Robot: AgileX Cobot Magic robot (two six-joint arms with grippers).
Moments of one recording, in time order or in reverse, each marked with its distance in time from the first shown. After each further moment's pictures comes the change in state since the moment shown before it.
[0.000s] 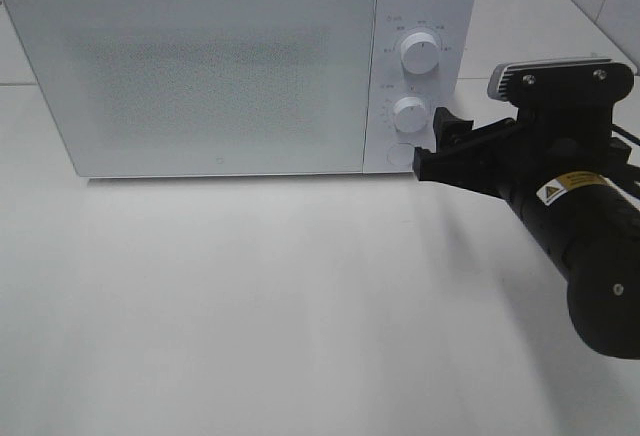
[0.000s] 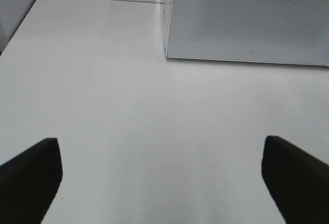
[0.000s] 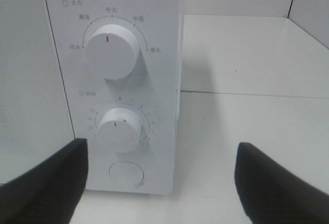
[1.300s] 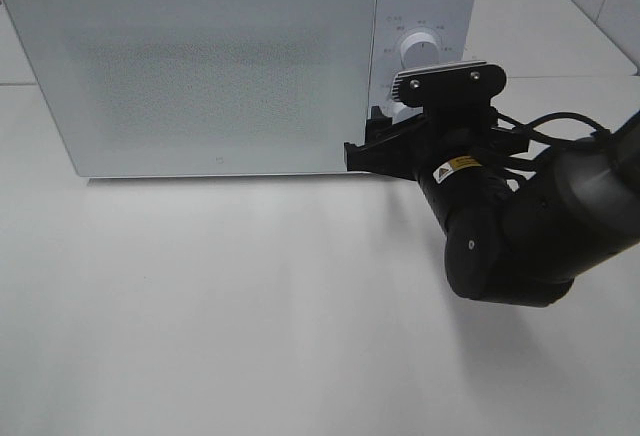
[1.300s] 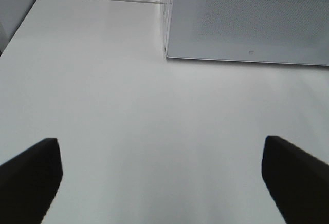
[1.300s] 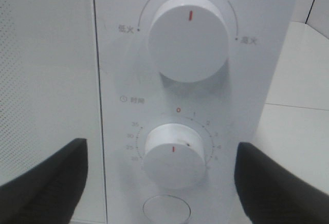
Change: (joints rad) left arm 0.000 0.000 0.000 0.000 0.000 0.000; right arm 0.012 0.282 -0.293 0.007 -0.005 -0.077
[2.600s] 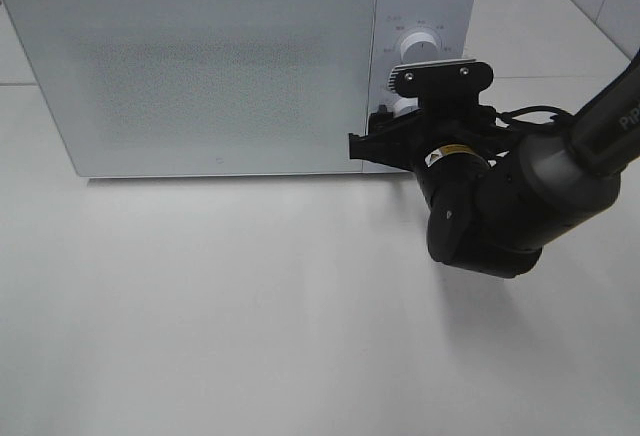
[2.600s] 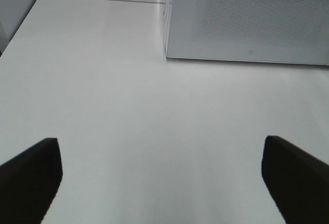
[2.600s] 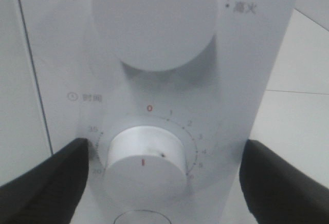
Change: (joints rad) left arm 0.000 0.000 0.000 0.000 -0.001 0.000; right arm -0.064 0.083 -0.116 0.041 0.066 -0.025
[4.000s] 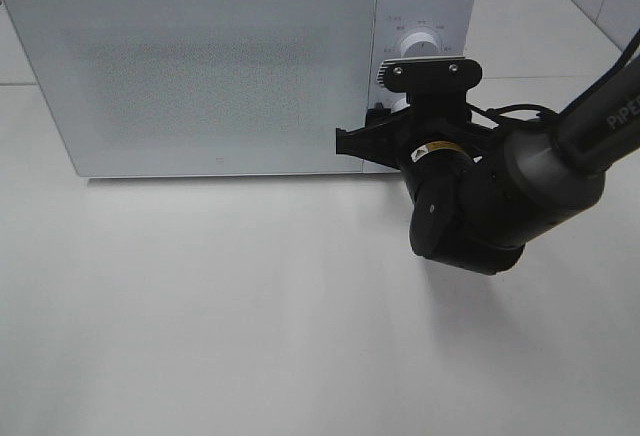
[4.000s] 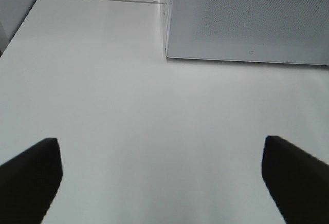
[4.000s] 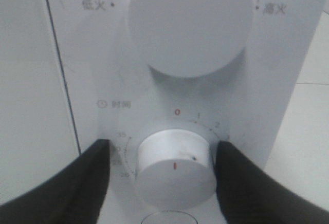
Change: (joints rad) left arm 0.000 0.000 0.000 0.000 0.000 0.000; right arm 0.035 -0.002 -0.035 0.055 0.029 0.000
